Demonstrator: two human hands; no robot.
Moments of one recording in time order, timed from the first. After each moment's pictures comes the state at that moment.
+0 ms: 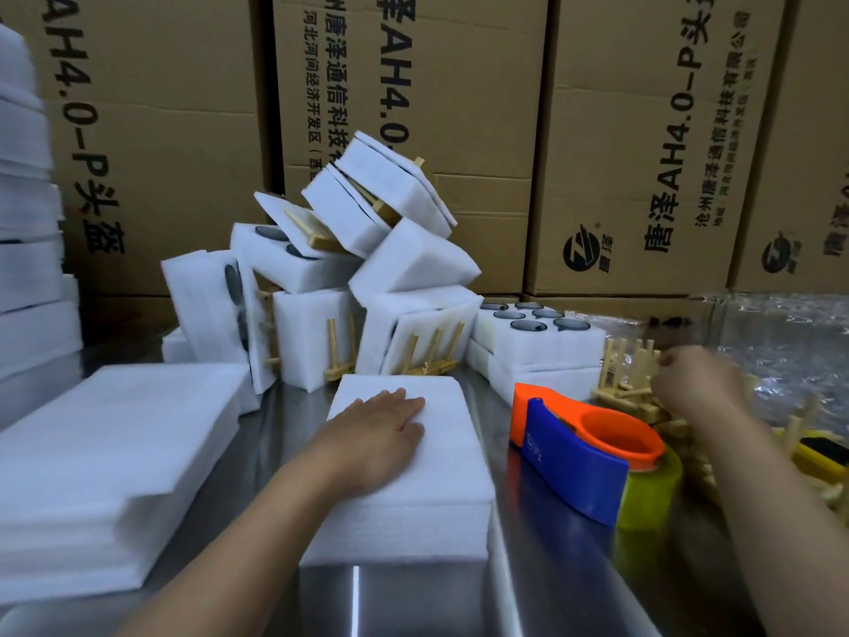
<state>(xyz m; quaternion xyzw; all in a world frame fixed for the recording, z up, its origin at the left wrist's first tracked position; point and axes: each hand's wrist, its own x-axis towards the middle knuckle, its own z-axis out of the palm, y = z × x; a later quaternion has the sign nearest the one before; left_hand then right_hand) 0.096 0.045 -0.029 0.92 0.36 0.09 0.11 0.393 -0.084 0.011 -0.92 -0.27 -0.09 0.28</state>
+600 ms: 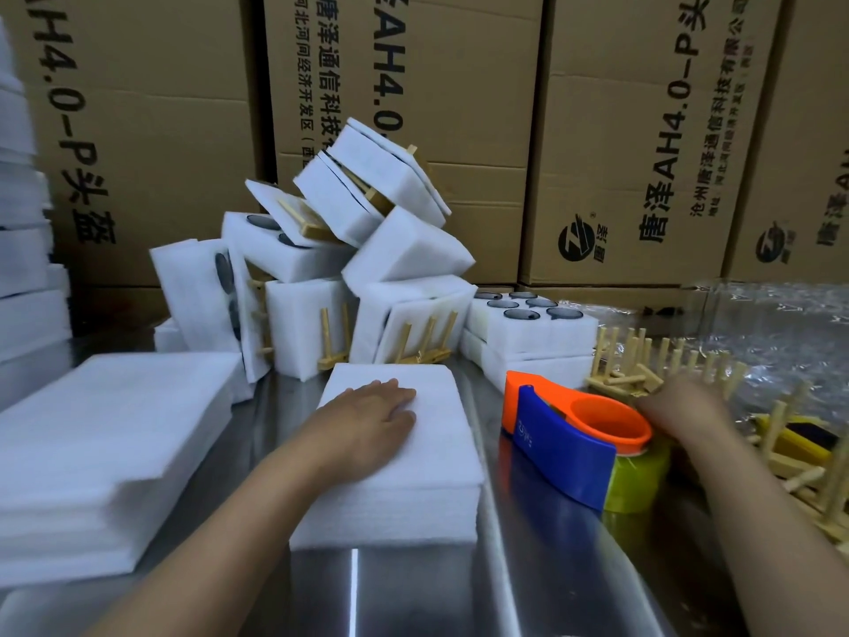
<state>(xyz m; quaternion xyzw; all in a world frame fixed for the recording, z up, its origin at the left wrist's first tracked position) 0.093 0.044 -0.031 0.92 0.35 0.13 0.11 0.405 -0.087 -0.025 -0.93 -0.24 -0.03 0.26</state>
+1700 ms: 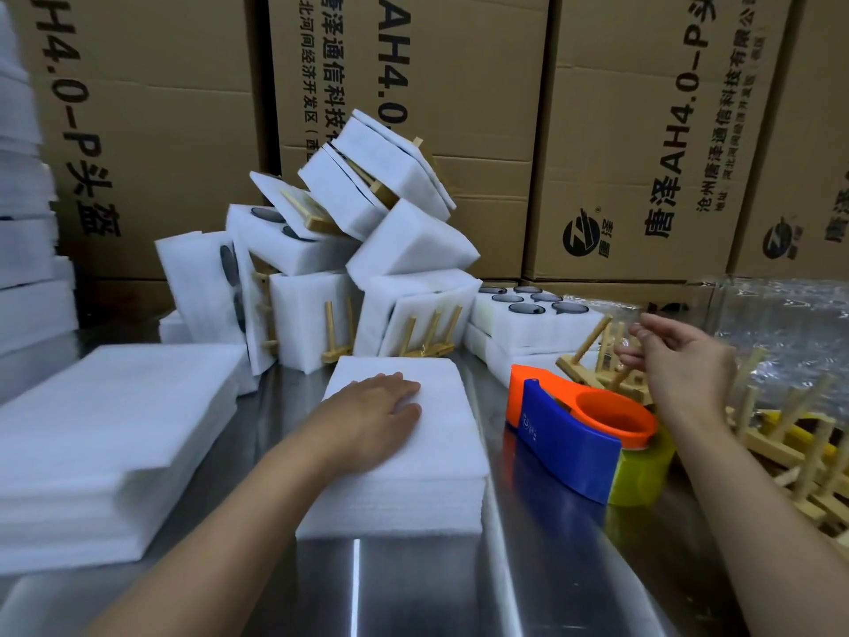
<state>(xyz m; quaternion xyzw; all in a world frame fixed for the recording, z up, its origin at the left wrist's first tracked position) 0.091 0.034 -0.023 0.92 0.35 0.13 0.11 0.368 -0.081 -0.010 -0.63 -0.28 -0.05 0.73</state>
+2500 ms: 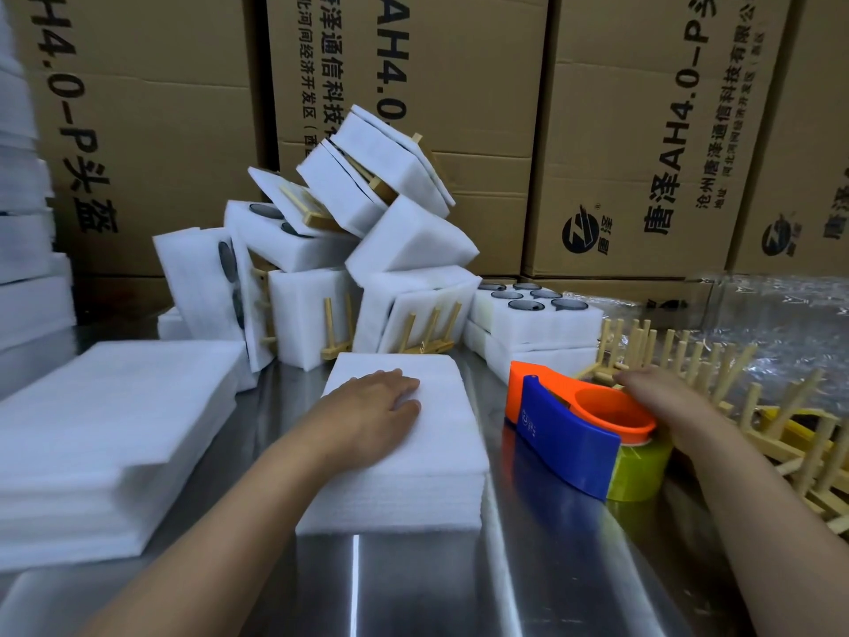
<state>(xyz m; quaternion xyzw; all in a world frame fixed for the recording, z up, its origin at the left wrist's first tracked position) 0.091 0.037 -0.027 0.91 0.37 0.14 0.11 0.385 -0.079 -0.022 -0.84 -0.28 0.11 0.44</state>
